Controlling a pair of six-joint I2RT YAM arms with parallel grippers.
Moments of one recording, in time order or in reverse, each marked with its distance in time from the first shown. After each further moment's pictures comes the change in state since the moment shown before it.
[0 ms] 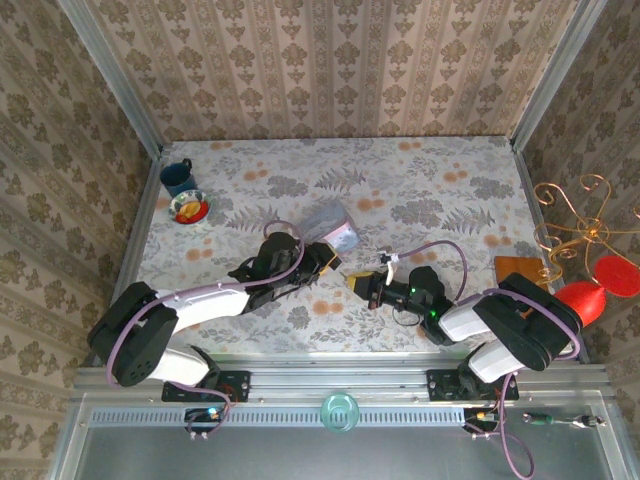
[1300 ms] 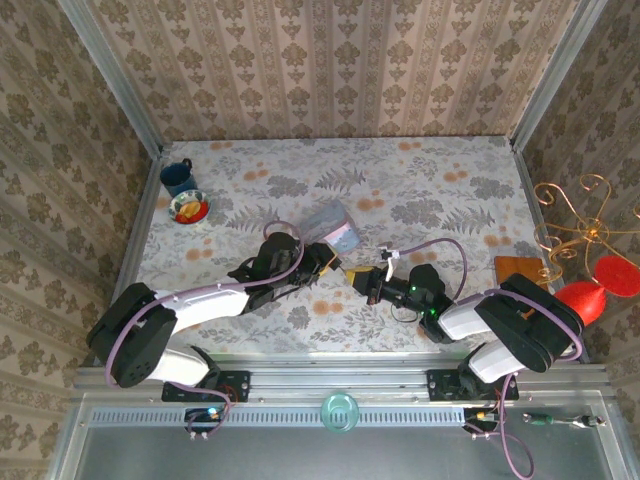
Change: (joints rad) left arm -0.008 -0.006 0.000 -0.010 -0.003 -0.011; right arm 0.000 -0.010 0.016 0.017 0.020 0.011
